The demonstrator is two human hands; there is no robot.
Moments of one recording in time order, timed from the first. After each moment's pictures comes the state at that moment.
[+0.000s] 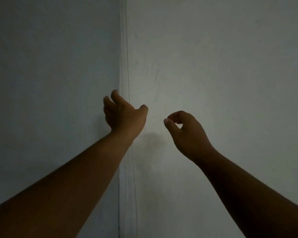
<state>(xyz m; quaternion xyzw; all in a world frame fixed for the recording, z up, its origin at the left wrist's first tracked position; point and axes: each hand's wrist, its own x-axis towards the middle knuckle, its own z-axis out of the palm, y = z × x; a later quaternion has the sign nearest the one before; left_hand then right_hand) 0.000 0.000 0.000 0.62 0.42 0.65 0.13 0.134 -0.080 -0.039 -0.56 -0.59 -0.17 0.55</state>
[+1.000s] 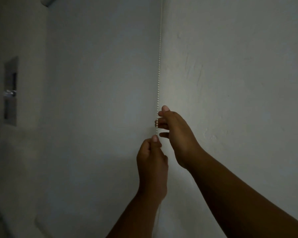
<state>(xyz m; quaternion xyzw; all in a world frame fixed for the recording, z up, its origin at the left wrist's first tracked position) -0.004 -0.007 -0.094 0.46 0.24 0.76 0.39 0.057 -0.007 -0.023 -0.35 -0.63 0.25 0.64</state>
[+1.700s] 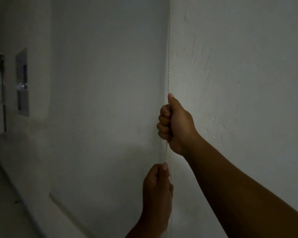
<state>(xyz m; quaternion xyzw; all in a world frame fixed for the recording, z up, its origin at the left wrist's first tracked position) -0.002 -0.016 -0.177 0.46 0.29 0.70 0.47 0.052 0.006 -0.024 -0.24 -0.57 0.49 0.62</state>
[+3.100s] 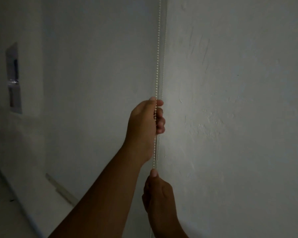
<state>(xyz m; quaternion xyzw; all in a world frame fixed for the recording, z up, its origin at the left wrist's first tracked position) -0.028 0.008 -0.046 0.53 0.16 0.71 0.44 0.024 -0.007 -0.202 -0.34 -0.55 0.40 0.65</state>
